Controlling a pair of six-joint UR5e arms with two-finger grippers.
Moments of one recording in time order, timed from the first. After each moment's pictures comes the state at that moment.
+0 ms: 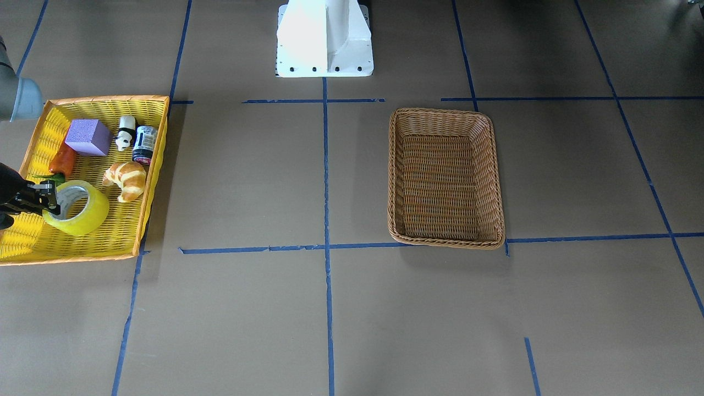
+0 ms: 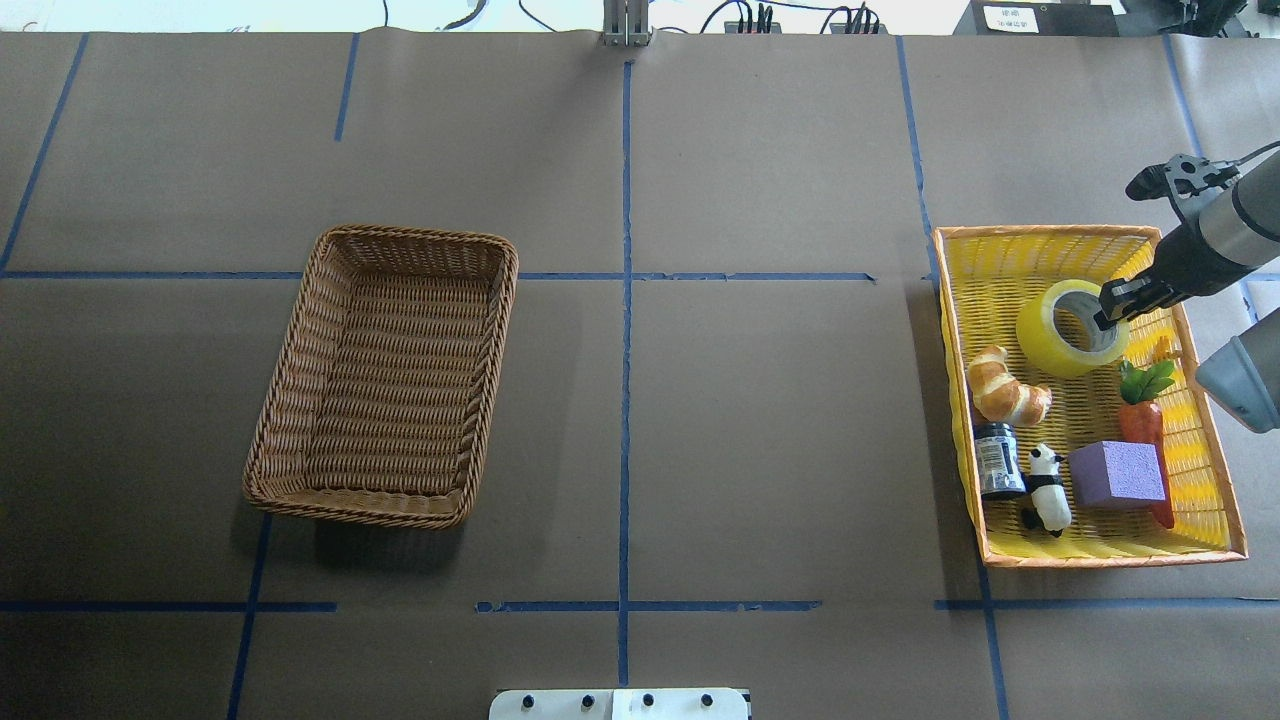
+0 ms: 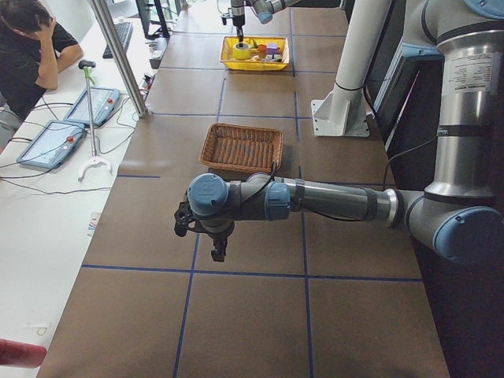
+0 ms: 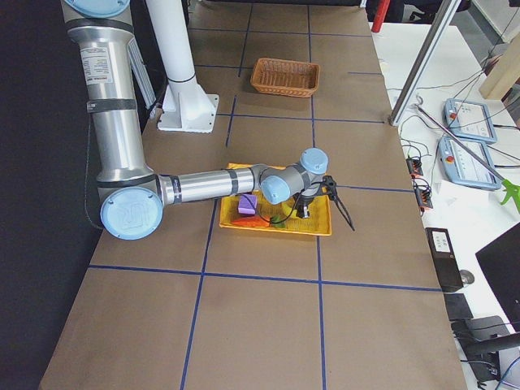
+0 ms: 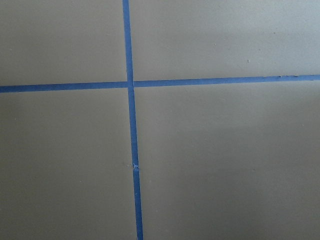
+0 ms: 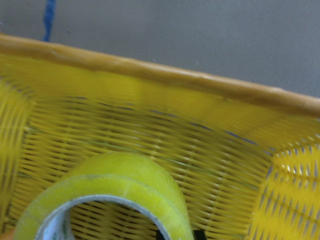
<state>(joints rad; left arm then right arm) -1.60 -1.55 -1.73 -1.43 -2.53 0.04 1.09 -1.44 1.57 -1.22 2.31 0.44</state>
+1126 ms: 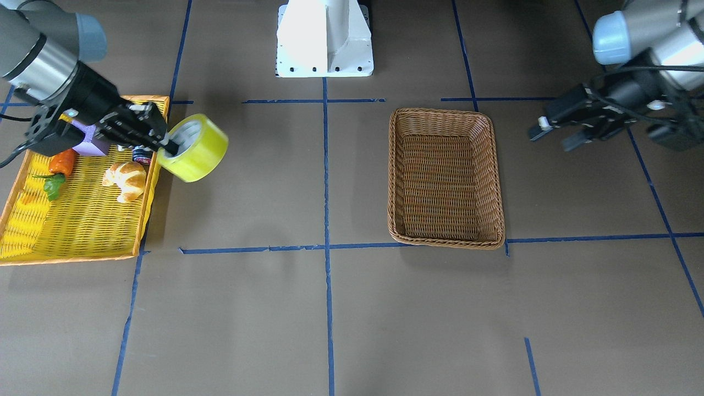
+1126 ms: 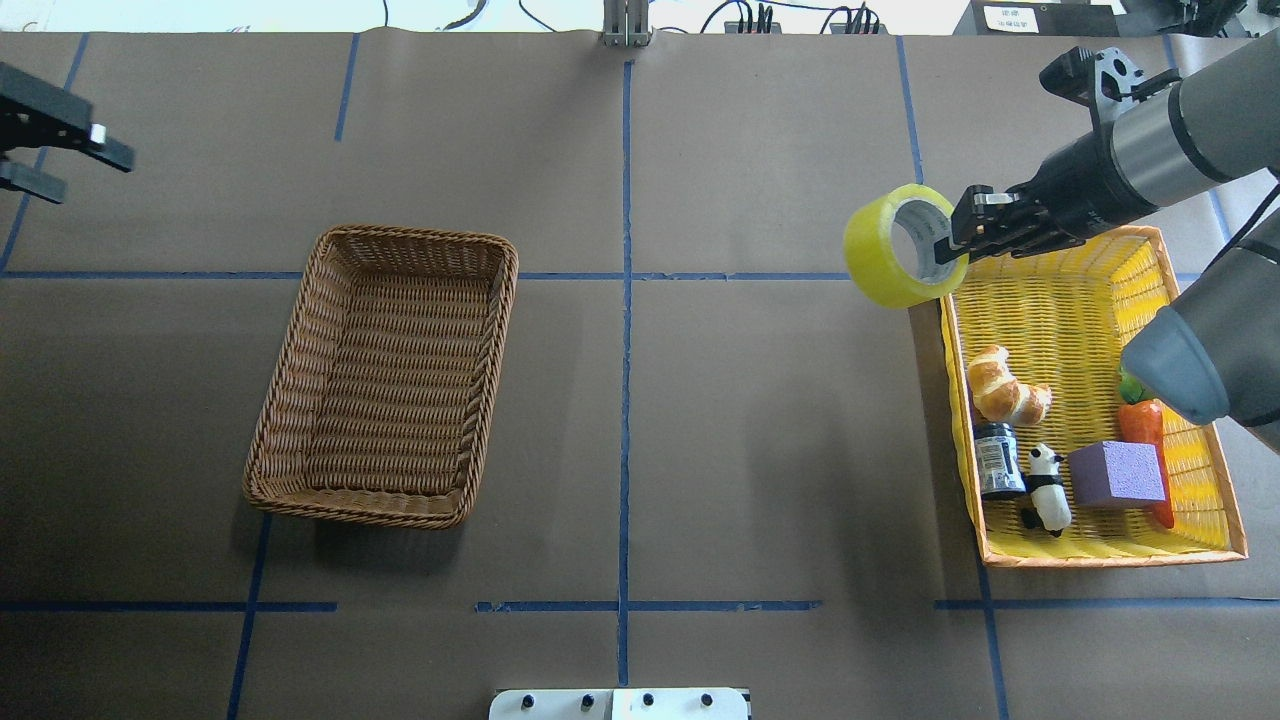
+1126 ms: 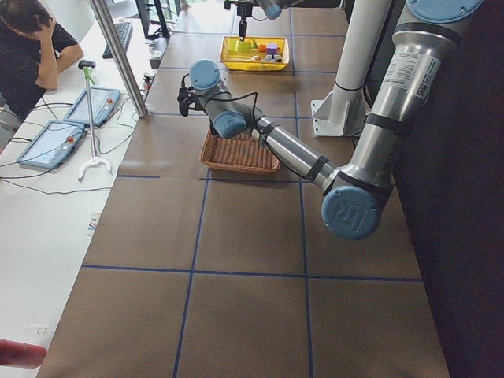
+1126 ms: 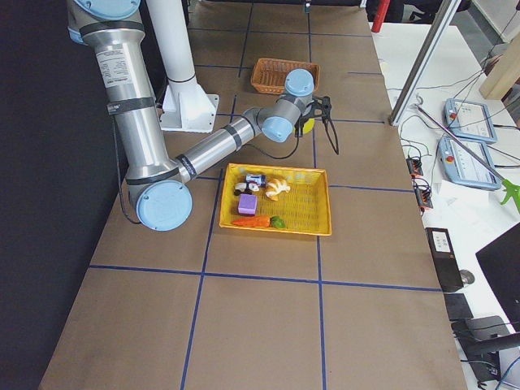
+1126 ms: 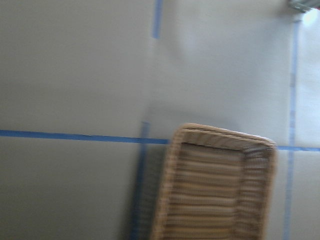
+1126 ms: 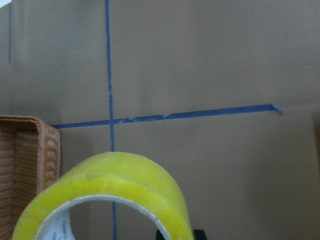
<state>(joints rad) -1.15 -1.91 -1.83 -2.02 -2.59 -1.14 0.93 -1.33 1.89 -0.86 2.36 1.40</state>
